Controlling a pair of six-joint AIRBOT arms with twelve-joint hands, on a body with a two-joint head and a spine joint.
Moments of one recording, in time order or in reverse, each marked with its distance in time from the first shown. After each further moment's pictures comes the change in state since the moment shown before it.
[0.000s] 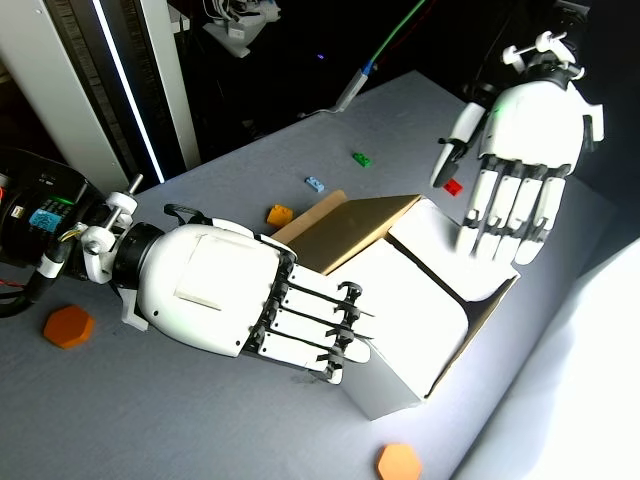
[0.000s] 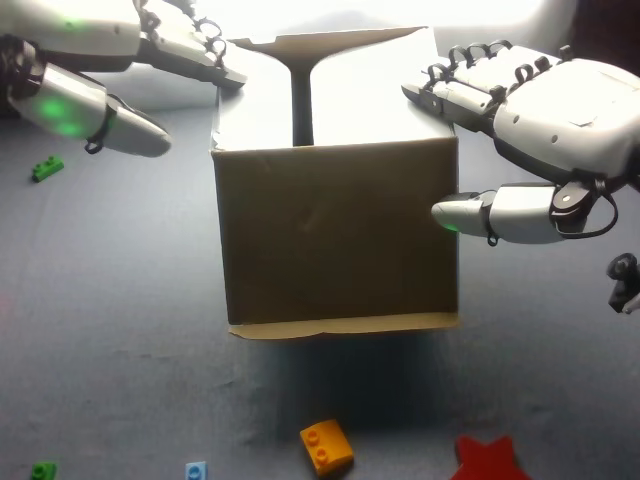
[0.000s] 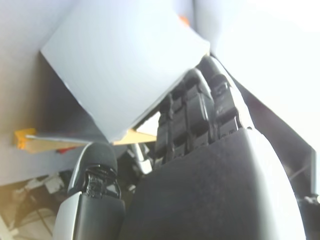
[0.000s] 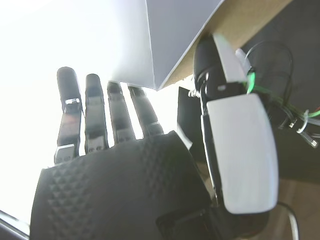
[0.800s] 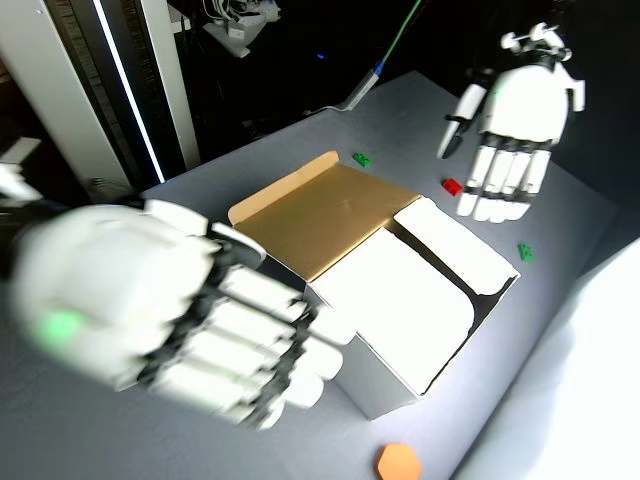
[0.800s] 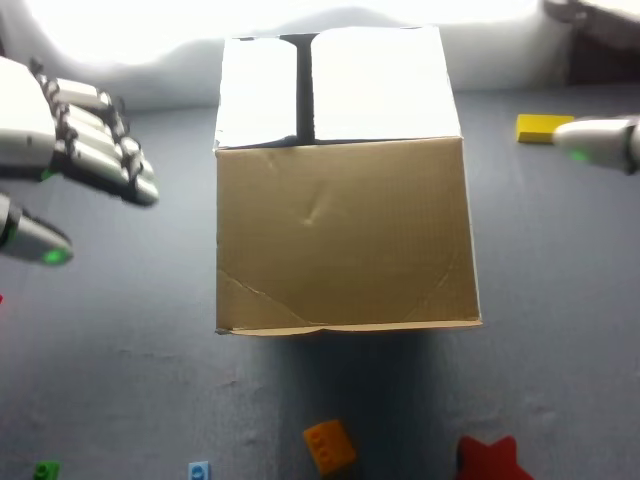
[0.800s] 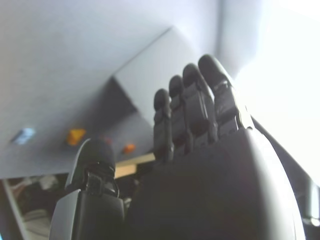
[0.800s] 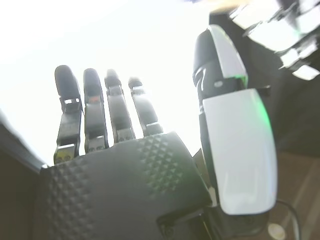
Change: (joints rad) left arm 0.179 0.195 -0.183 0.013 -0.036 -0.022; right arm 0.058 0.349 -0.173 0.177 -0.030 0.120
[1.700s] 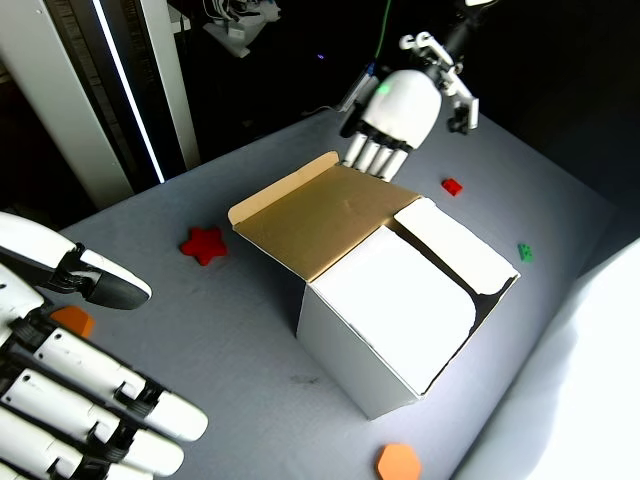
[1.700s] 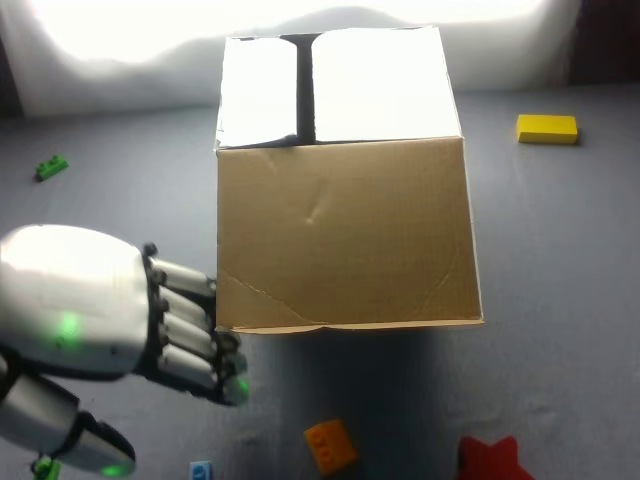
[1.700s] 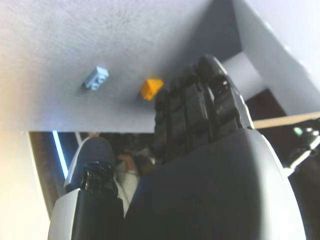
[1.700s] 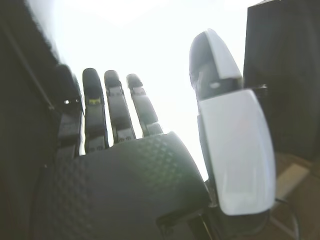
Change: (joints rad) left arm 0.235 0.084 -0.414 -0.122 0.083 0.166; right arm 0.022 0.149 -0.041 0.065 -0.154 -0.016
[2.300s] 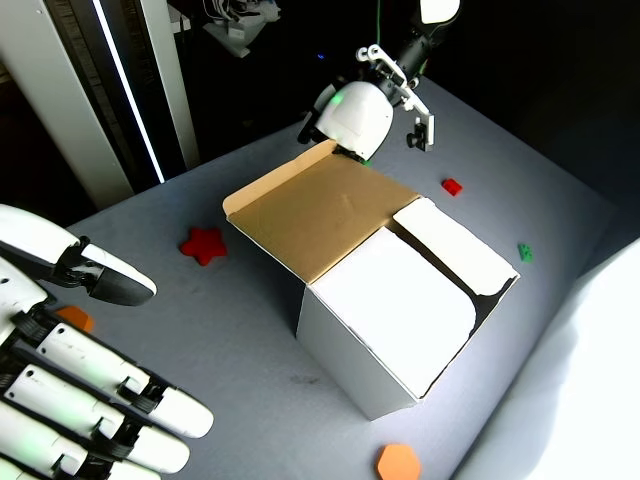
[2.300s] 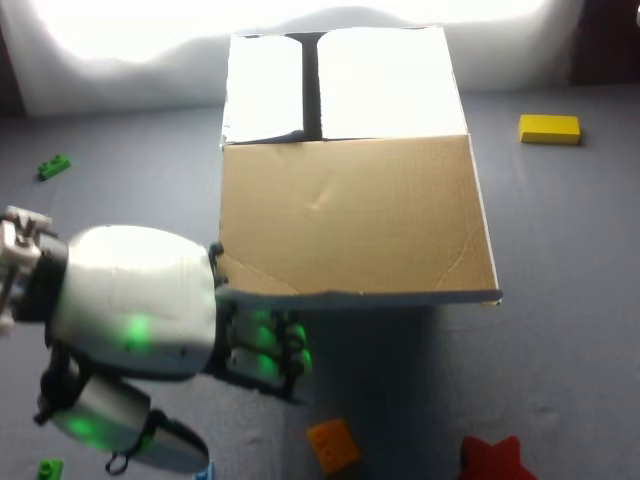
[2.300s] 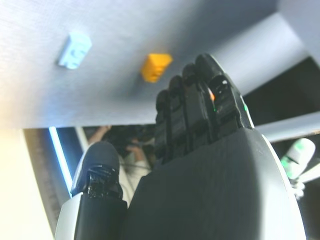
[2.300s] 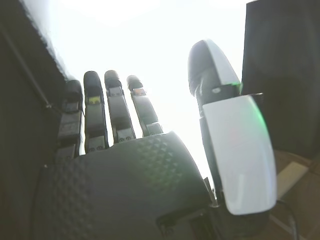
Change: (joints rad) left arm -0.082 -0.041 -0.052 -0.004 0.045 -0.016; right arm 0.007 0.000 -0.007 -0.001 -0.007 0.001
